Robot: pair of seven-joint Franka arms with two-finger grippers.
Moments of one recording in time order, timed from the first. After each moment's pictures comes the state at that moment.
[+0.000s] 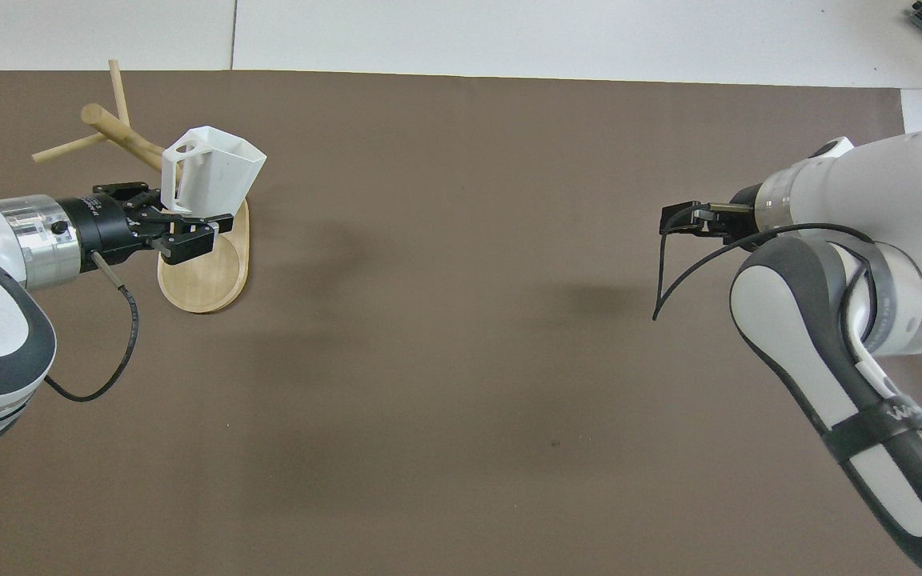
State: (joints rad) left arm -0.02 0.00 -0.09 -2.10 -0.85 2.43 -2.14; right arm -0.17 0.16 0.25 -1.88 0.08 2.17 0.14
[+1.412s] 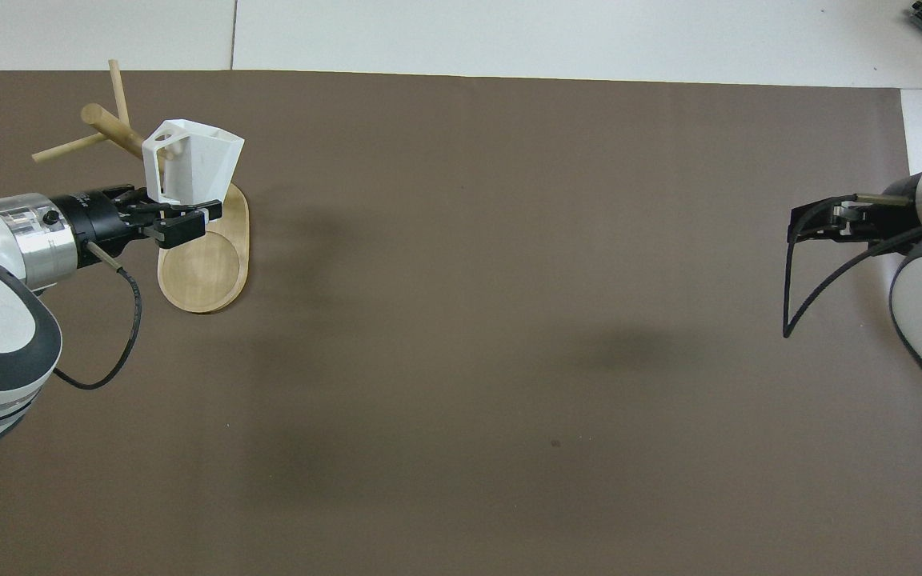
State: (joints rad) left arm -0.02 0.02 -0.08 -2.10 -0.85 2.51 -2.28; right arm -0.17 0.05 0.13 -1.70 -0.02 1.80 0.13
